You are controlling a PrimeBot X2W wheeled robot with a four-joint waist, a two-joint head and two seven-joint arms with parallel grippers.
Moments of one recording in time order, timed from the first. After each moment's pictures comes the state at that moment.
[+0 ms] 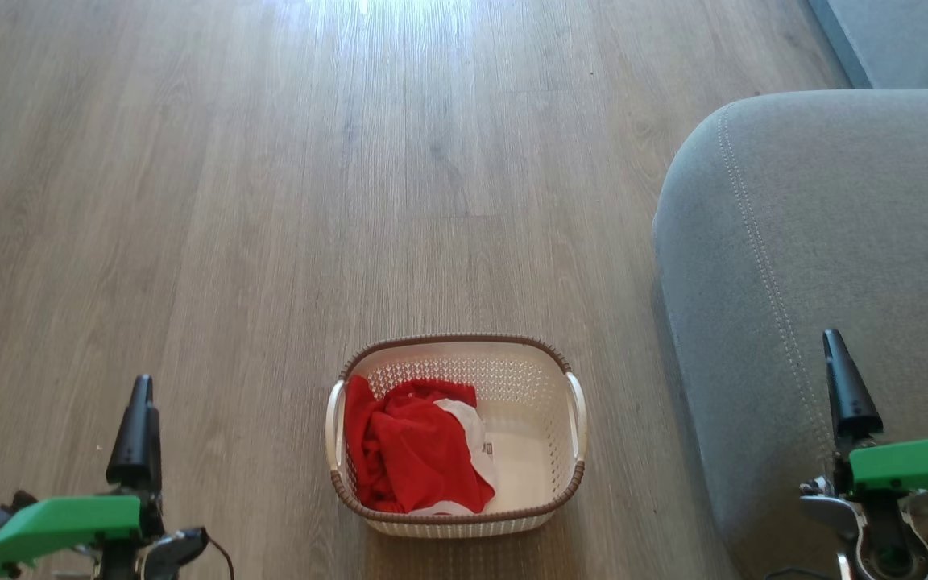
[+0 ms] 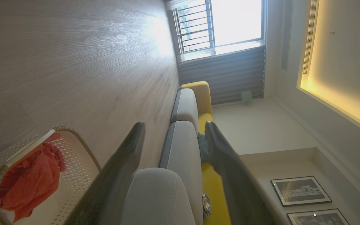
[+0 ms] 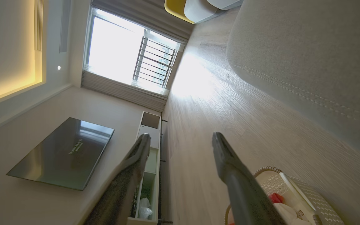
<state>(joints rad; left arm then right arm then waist) -0.01 0.03 0.16 0.27 -1.44 -0.12 0.01 -0.02 -0.04 -0.15 0.19 1.27 0.12 0.02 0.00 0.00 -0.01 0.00</state>
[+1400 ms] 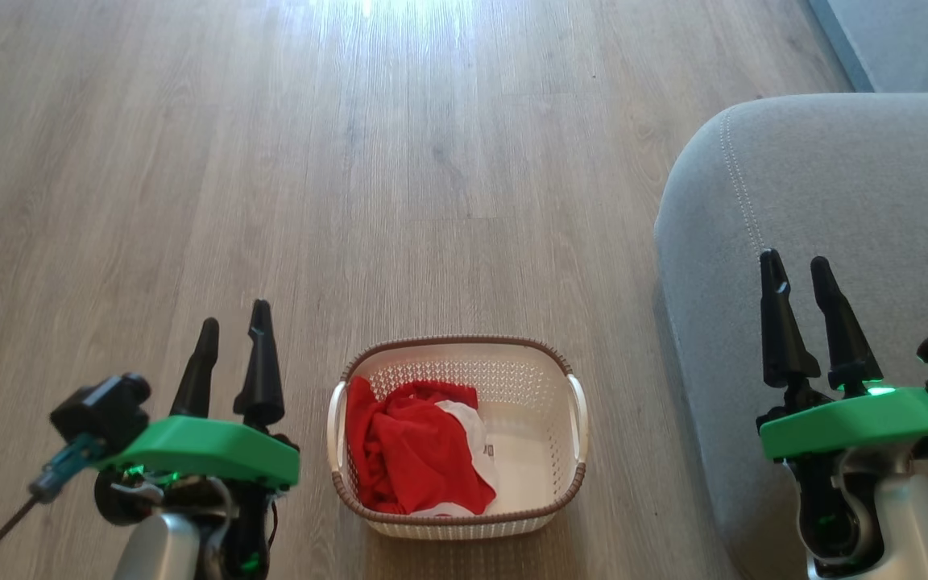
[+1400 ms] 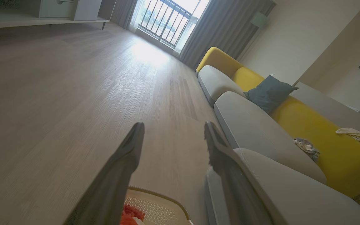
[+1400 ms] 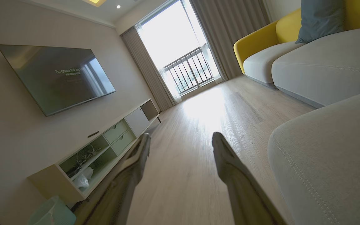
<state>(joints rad) -0.04 0.04 -0.12 -0.02 -0.64 0.15 -0.11 -0.06 -0.04 -0.02 -0.03 0.58 0.12 -0.10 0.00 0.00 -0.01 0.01</state>
